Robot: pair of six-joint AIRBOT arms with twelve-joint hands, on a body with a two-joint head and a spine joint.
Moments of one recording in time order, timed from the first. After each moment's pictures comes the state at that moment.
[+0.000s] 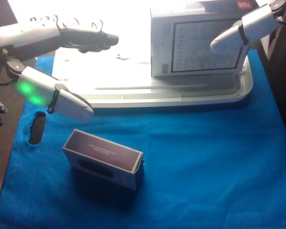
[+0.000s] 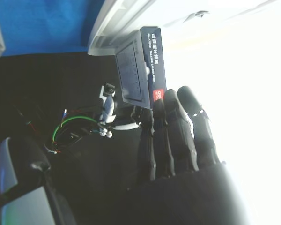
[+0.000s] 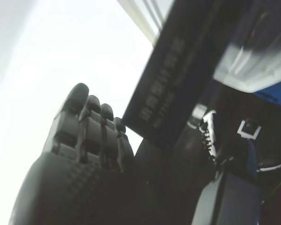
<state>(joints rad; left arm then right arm) 0.63 -0.97 1.34 0.65 -0.69 0.15 -0.44 -1.24 1.70 -0.63 0.47 -0.03</state>
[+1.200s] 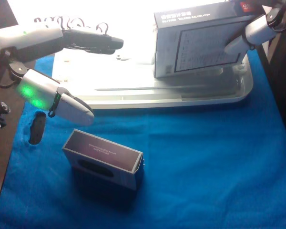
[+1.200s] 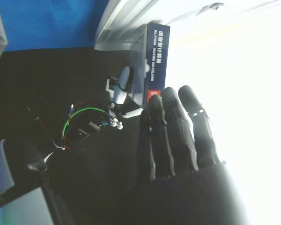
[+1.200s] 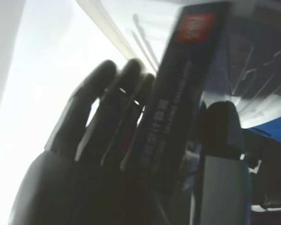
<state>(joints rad) 0.63 -0.97 1.33 0.65 -0.71 0.15 -0.43 -1.27 1.72 -0.72 0.34 -0.01</state>
